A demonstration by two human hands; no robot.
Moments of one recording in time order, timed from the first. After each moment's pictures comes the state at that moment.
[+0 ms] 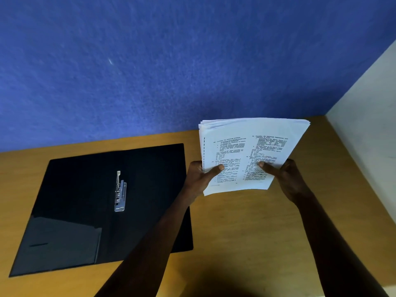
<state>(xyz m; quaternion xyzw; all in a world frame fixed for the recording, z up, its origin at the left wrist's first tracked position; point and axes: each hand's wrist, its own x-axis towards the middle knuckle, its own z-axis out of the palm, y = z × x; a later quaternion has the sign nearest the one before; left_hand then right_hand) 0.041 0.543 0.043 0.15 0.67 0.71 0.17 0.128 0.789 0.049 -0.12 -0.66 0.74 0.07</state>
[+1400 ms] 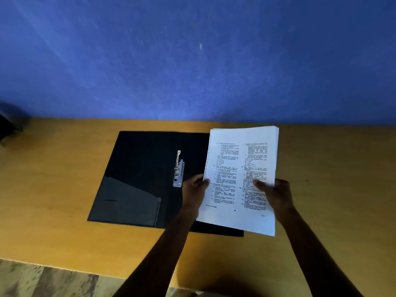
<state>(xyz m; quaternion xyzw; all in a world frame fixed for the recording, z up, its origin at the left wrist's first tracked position) 0.071 0.373 0.015 -0.19 0.76 0.61 0.11 0.108 0.603 0.003 -0.30 -0.66 0.69 0.00</state>
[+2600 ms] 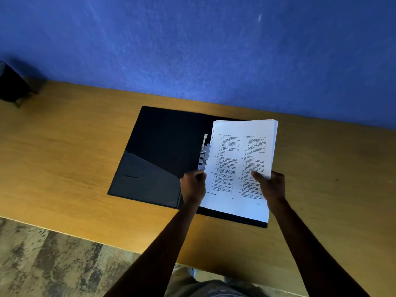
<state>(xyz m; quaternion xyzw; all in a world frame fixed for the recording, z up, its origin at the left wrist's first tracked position) 0.087 0.291 -0.007 -0.17 0.86 0.47 0.05 0.089 0.518 -0.031 -0.29 -0.72 0.63 0.00</state>
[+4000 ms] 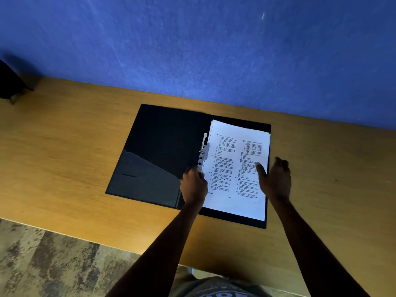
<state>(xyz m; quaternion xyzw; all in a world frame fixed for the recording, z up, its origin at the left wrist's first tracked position) 0.082 0.298 -0.014 -0.19 0.93 0.32 0.01 0.077 0.511 0.009 -0.23 -0.94 0.23 0.00</state>
